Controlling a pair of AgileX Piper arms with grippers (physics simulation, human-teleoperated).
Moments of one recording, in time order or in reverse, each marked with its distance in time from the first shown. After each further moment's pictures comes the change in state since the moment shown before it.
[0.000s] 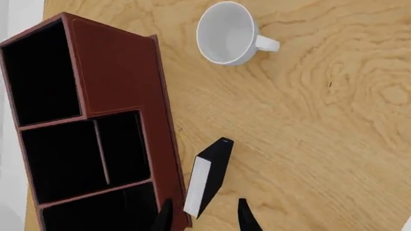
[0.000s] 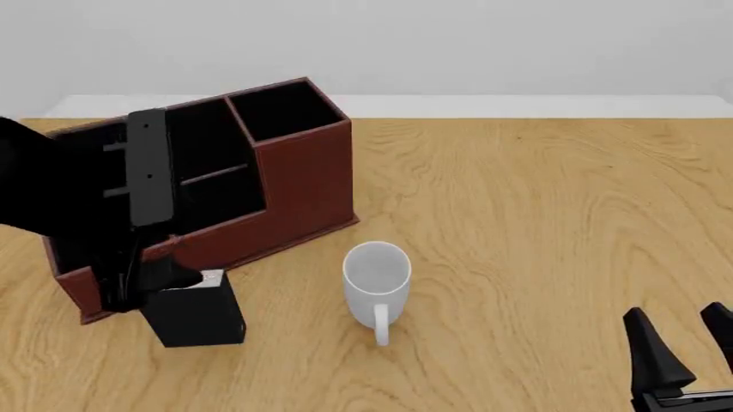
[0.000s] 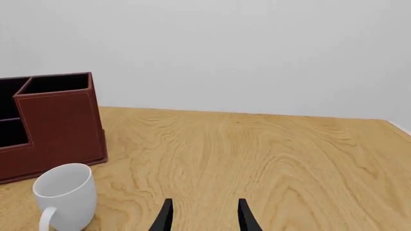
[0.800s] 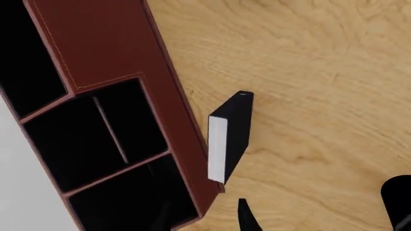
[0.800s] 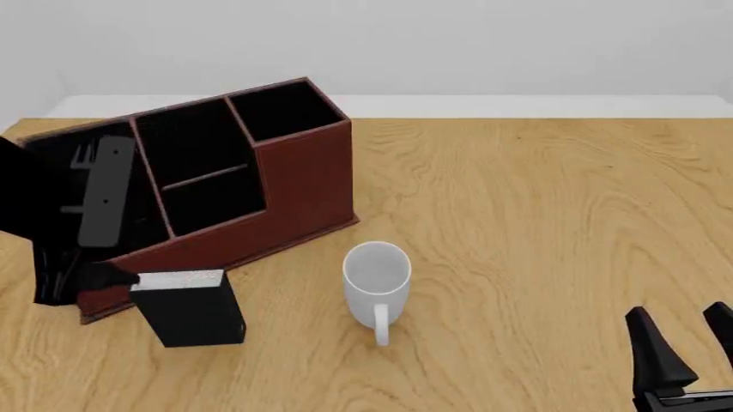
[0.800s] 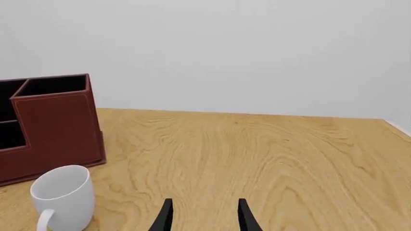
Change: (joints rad) left arm 0.268 0.016 0.052 0.001 0.456; right arm -0.010 -0.001 -0.001 -0.002 0.004
